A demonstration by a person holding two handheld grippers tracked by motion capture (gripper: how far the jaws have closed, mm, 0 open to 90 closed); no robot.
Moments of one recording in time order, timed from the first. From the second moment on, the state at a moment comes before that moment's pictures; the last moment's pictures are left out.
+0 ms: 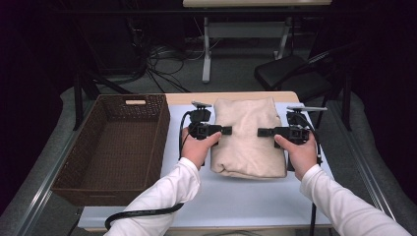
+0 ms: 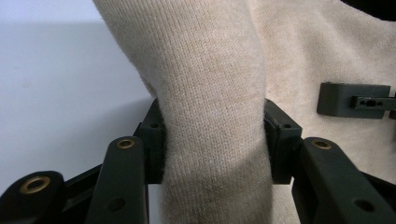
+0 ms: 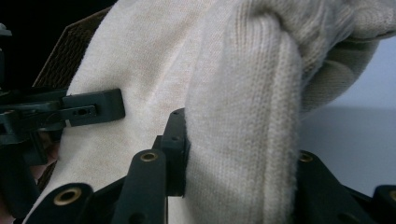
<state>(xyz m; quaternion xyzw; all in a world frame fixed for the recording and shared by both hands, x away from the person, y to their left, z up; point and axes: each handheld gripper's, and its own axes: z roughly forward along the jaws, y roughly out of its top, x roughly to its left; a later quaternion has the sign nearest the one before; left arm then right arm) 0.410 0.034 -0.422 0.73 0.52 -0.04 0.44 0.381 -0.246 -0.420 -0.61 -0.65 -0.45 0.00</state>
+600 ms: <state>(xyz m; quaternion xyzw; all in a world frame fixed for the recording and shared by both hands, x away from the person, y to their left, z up) 0.417 0.056 -0.400 0.74 0.52 -0.04 0.43 0.392 -0.224 -0.399 -0.60 -0.67 -0.44 0.01</state>
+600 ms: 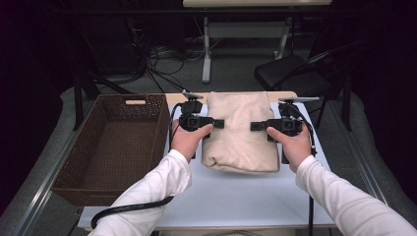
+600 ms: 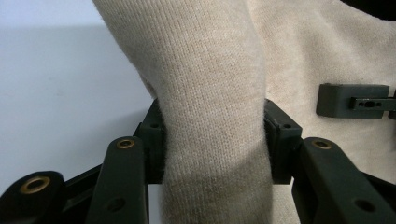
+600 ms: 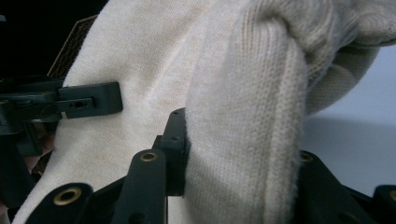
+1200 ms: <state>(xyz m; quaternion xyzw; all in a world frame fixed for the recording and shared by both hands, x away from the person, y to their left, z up) 0.419 0.089 -0.387 0.73 0.53 -0.04 0.43 0.403 -0.197 -0.385 -0.59 -0.68 -0.44 0.04</state>
